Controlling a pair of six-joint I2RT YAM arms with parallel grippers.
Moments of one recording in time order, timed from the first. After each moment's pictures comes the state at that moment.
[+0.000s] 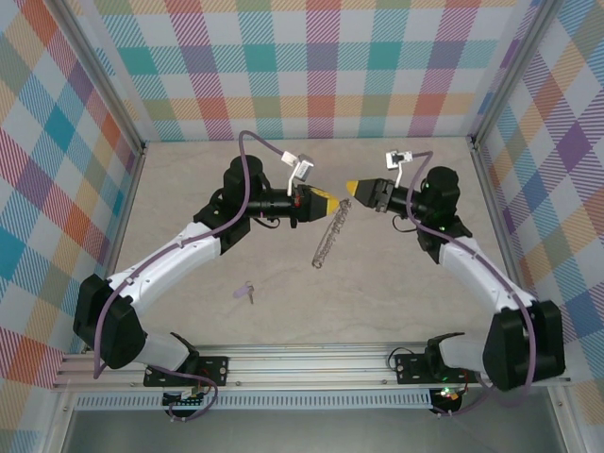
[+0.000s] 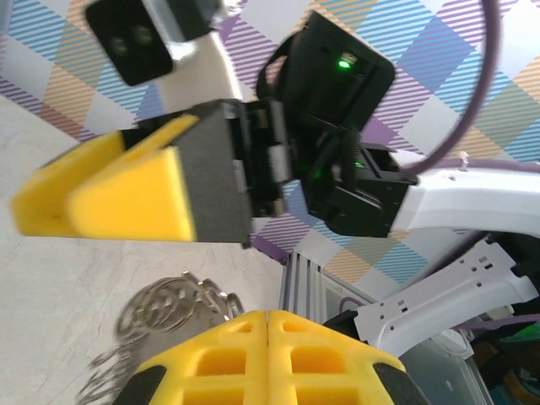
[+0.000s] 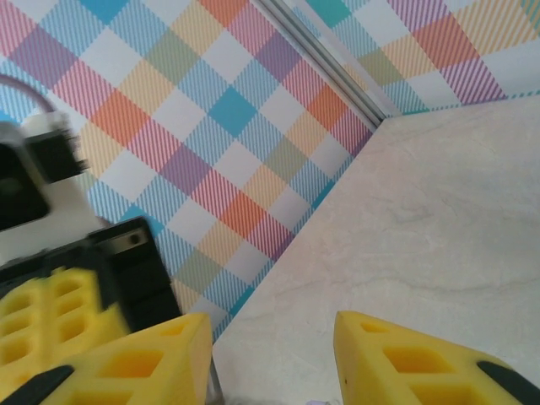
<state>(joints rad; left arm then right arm) -0.64 1.42 1.19 0.10 0.84 -0.45 0.25 1.21 0.83 0.37 -0.90 0.76</state>
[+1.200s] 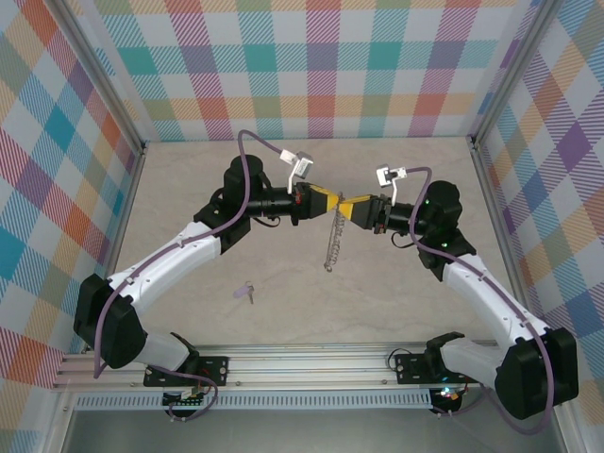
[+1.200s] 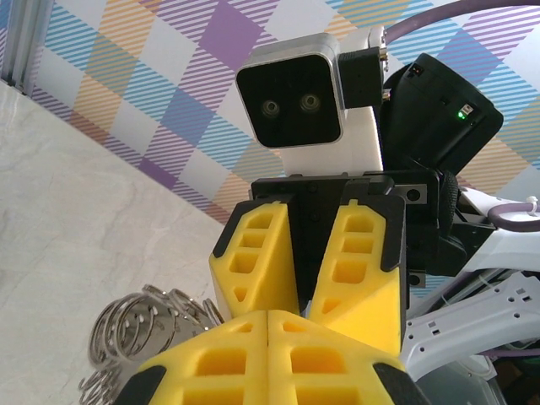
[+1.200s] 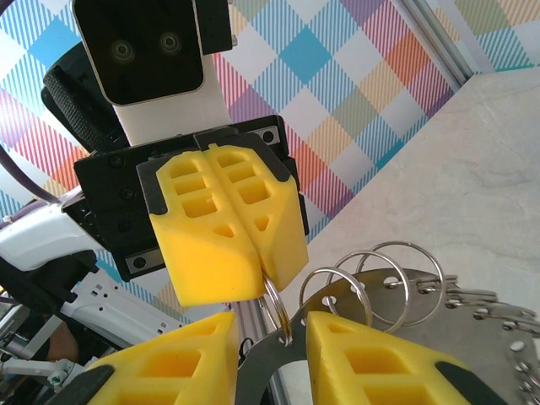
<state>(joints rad) -0.64 1.42 1.19 0.10 0.78 -0.45 0.34 1.10 0.78 0.34 -1.00 0.75</state>
